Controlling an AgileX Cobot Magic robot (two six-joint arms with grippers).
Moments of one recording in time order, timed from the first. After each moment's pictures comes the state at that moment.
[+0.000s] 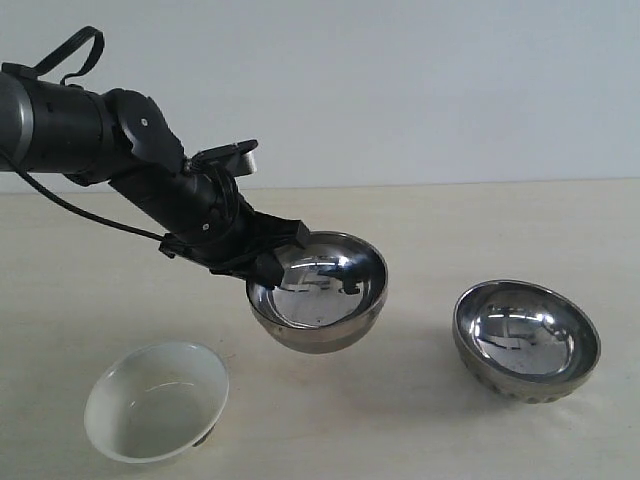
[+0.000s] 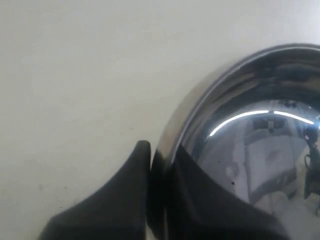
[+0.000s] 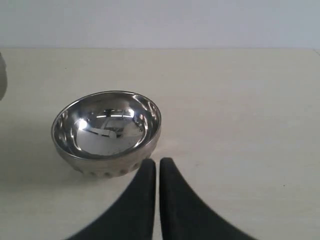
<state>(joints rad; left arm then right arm) -0.44 1.99 -1.39 -0.49 0.65 0.21 0.11 0.02 0.00 -0.03 0.33 0.05</state>
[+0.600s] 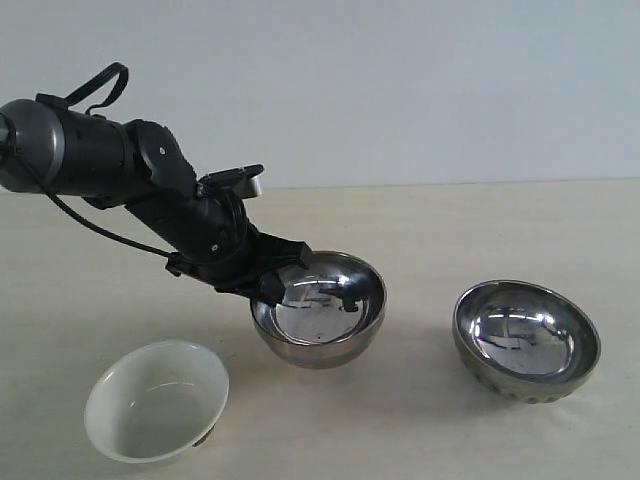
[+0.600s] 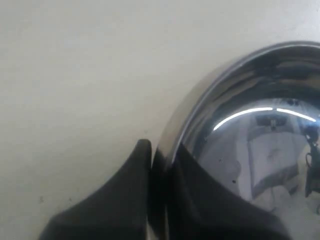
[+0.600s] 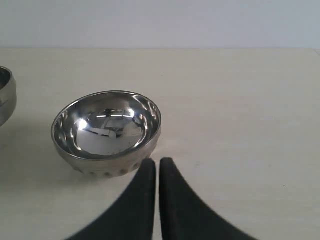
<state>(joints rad) -0.44 2.06 -1.39 -0.50 0.61 0.21 0.11 0.02 0.00 -0.03 0.33 0.05</state>
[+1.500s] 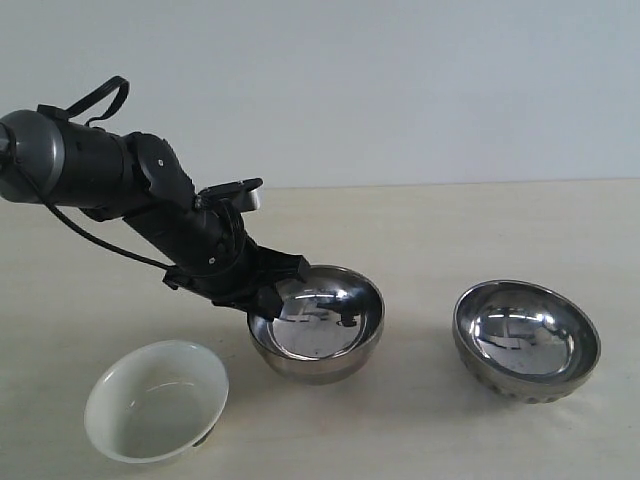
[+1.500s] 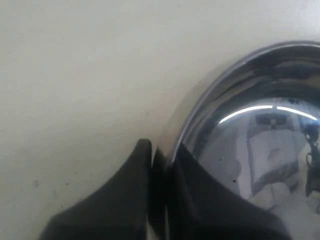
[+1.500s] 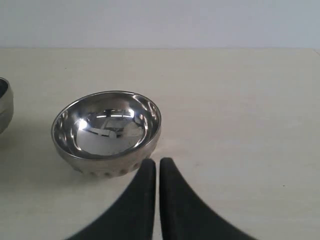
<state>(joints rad) -0.44 2.06 -1.35 -0.52 0.61 0.23 0.11 0.02 0.00 -0.03 0.33 0.05</state>
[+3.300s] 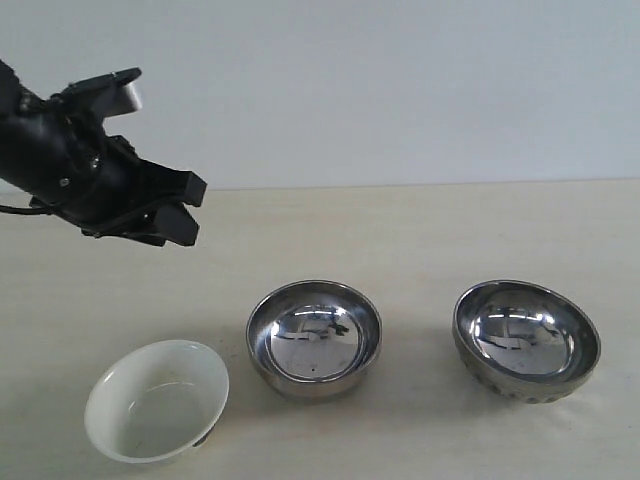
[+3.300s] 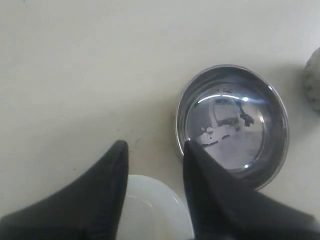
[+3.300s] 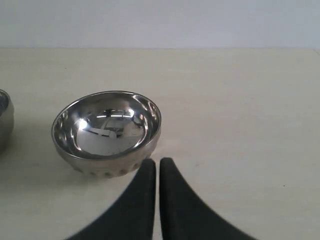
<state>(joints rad) -0.32 1.59 -1.16 -0.41 0.69 0.22 0.11 0.02 0.00 -0.03 0.33 0.05</state>
